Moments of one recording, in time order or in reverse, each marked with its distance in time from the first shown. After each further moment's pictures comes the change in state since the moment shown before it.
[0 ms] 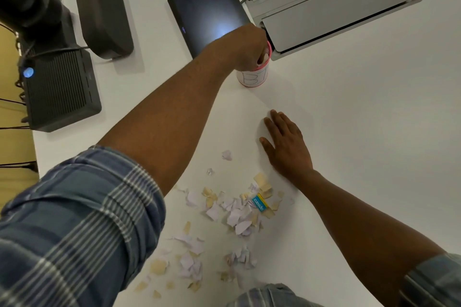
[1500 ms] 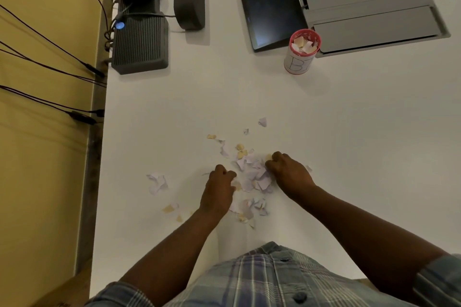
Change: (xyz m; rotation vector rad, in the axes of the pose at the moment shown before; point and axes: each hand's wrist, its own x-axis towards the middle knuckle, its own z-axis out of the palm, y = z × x) left_hand -0.337 0.111 0.250 -0.703 0.180 -0.623; right_hand -0.128 -0.084 -0.006 -0.286 -0.311 -0.383
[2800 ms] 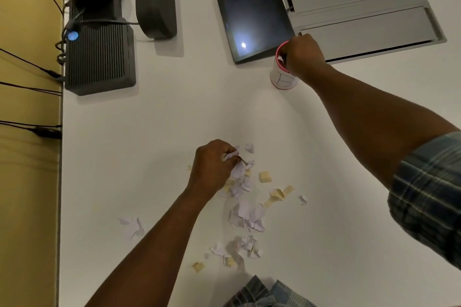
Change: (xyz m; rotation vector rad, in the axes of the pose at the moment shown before) left_hand 0.127 0.058 -0.073 -0.346 0.159 0.085; right_hand 0.223 0.146 -0.185 0.000 0.228 0.441
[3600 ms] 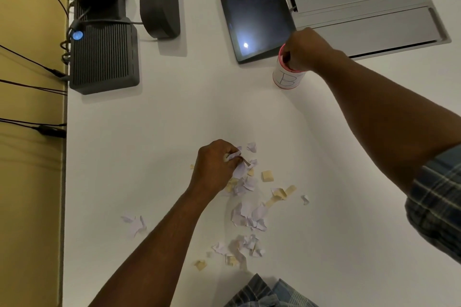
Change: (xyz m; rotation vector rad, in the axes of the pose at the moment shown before) left_hand -0.004 0.002 -0.004 -0.009 -0.014 0.025; right_hand -0.003 -0.003 -0.027 -0.290 -0.132 -0.236
